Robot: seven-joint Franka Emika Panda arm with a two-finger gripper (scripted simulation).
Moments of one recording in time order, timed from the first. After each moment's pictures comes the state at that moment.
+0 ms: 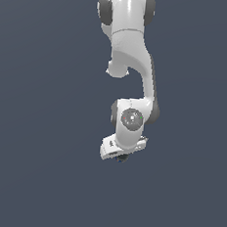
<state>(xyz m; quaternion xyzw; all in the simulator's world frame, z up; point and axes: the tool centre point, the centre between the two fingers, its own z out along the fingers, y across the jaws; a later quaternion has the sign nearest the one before) 0.074 0.057 0.020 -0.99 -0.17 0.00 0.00</state>
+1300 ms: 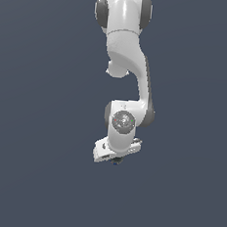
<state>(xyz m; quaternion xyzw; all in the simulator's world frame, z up) 0.090 0.031 0.023 -0.99 -0.17 0.00 0.00</state>
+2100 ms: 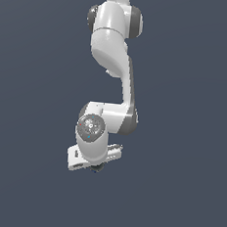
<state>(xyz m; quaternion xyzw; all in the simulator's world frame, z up) 0.138 -0.051 0.055 -0.99 -0.17 0.00 0.00</state>
